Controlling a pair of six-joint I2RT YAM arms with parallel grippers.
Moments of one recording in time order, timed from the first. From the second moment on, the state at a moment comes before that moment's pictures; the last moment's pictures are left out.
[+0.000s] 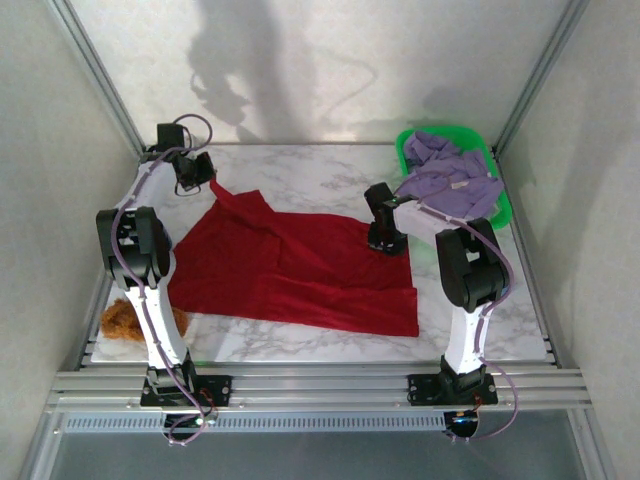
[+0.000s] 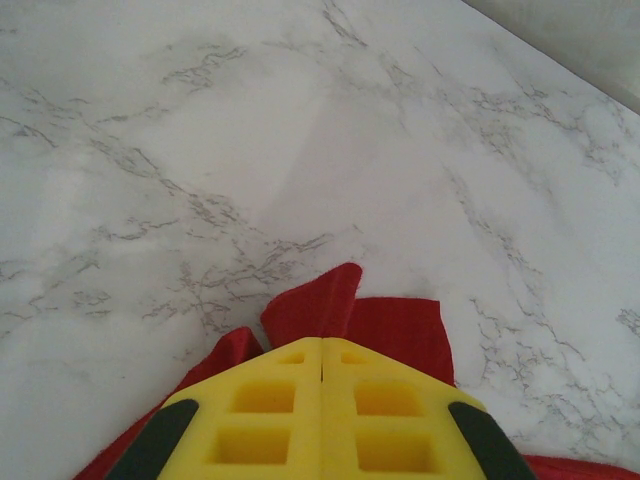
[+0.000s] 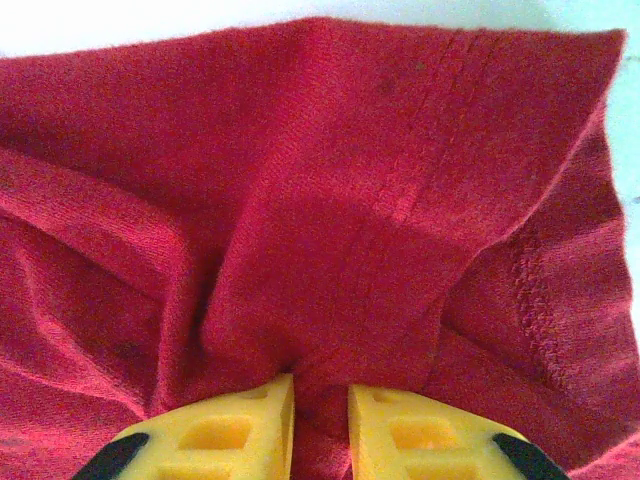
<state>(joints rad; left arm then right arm) 0.12 2.11 1.77 -0.58 0.28 -0.38 0.43 1.95 1.31 -0.74 0.10 0.71</state>
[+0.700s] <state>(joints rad) 0.12 2.11 1.79 -0.59 0.28 -0.38 0.42 1.90 1.42 -0.85 0.22 0.62</state>
